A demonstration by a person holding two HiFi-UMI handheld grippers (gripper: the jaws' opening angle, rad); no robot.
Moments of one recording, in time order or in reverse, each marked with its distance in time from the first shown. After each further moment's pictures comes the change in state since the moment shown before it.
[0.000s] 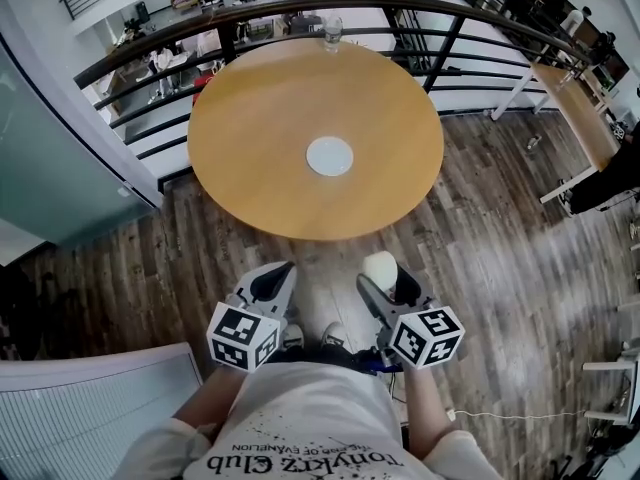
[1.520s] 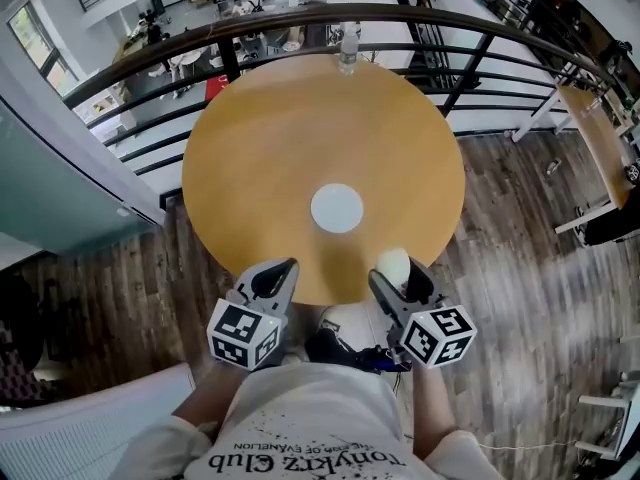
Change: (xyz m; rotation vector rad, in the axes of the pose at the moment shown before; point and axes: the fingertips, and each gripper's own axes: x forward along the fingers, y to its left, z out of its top) left arm 0.147 0.113 0.069 0.005 -0.001 0.045; right arm 0.150 -0.104 0.102 -0.031 -0.002 0.029
